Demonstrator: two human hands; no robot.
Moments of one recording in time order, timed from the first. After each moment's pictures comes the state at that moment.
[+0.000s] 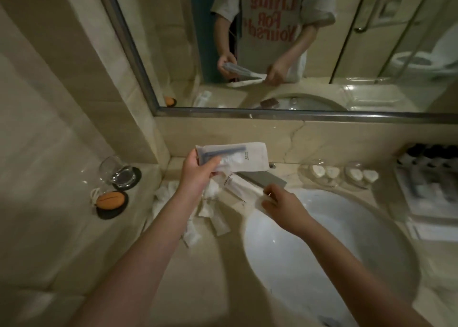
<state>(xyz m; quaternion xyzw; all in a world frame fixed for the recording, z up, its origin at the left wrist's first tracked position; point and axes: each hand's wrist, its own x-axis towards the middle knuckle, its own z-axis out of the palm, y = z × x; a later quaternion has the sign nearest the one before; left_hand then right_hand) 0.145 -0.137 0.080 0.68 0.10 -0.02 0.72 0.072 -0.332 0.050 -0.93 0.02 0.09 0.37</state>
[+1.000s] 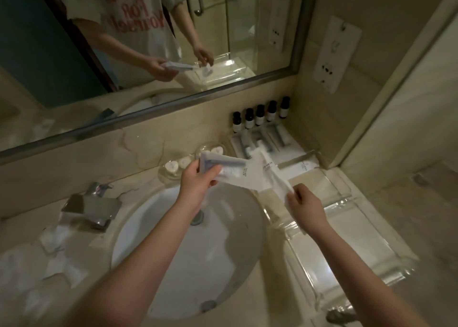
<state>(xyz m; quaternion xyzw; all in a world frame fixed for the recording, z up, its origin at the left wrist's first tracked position) 0.058 -0.502 0.048 0.71 -0.05 -0.21 0.67 -0.106 -0.677 -0.003 -0.82 0.39 -0.08 0.40</state>
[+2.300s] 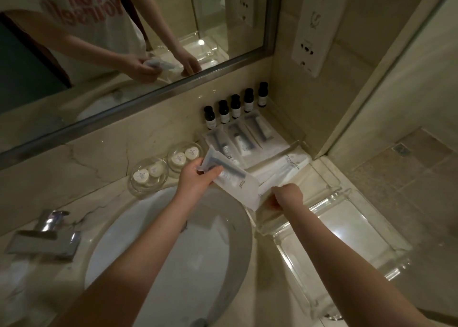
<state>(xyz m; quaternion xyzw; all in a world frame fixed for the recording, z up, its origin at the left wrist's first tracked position) 0.084 -0.566 0.015 0.76 -0.13 -0.29 0.57 -0.045 -0.730 -0.065 -0.64 0.60 0.06 0.48</state>
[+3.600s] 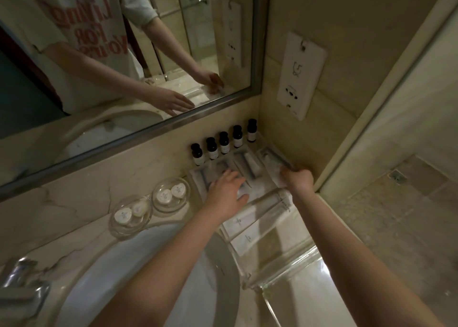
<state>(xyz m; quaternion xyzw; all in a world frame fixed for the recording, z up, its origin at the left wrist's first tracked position) 0.097 -0.674 0.000 0.86 -0.45 -0.19 0.14 0.002 -0.834 -0.009 -0.61 0.57 -0.16 0.53</state>
